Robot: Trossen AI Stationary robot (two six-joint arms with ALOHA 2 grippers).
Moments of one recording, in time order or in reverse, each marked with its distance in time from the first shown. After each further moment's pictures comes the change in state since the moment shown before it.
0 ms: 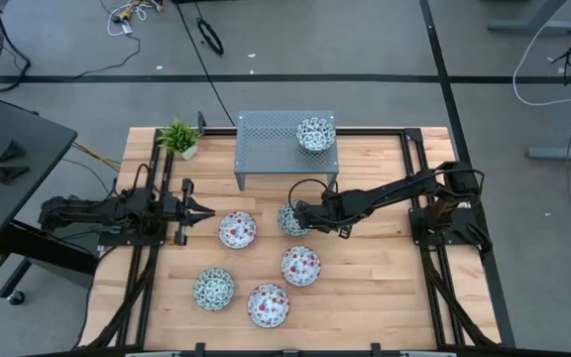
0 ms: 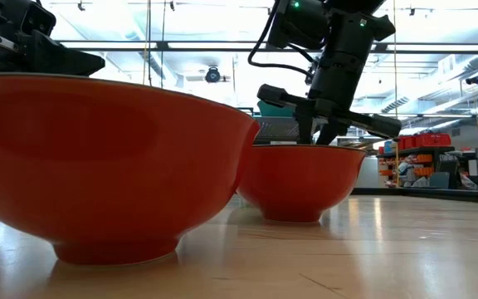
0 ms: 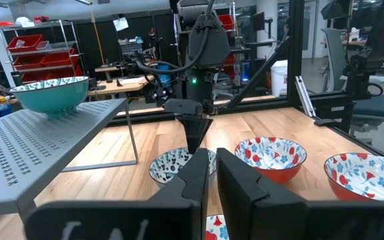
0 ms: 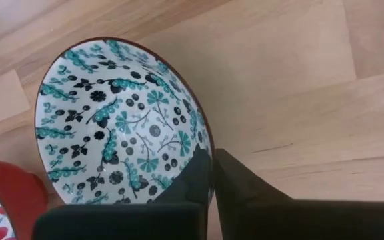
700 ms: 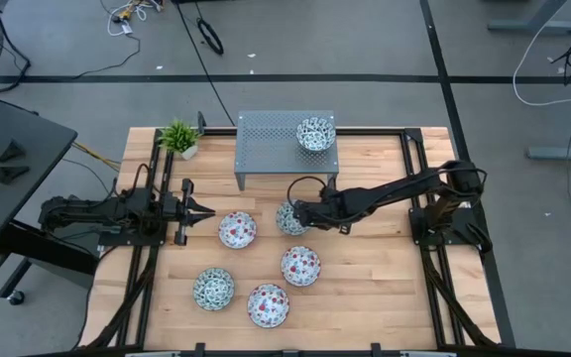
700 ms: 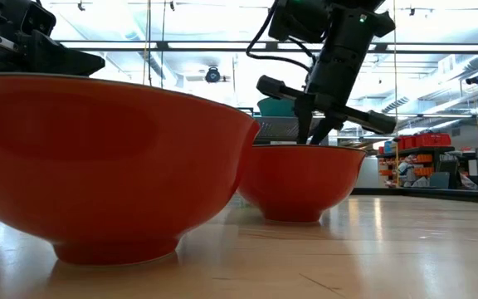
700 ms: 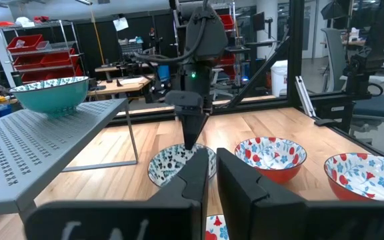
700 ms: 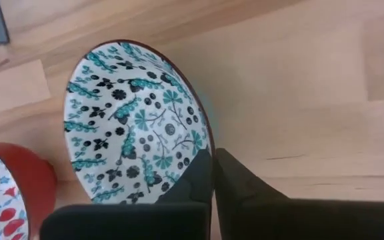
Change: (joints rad) left arm 0.000 0.000 0.000 0.000 0.000 0.000; right arm -0.001 -0.033 -0.002 0.019 0.028 -0.110
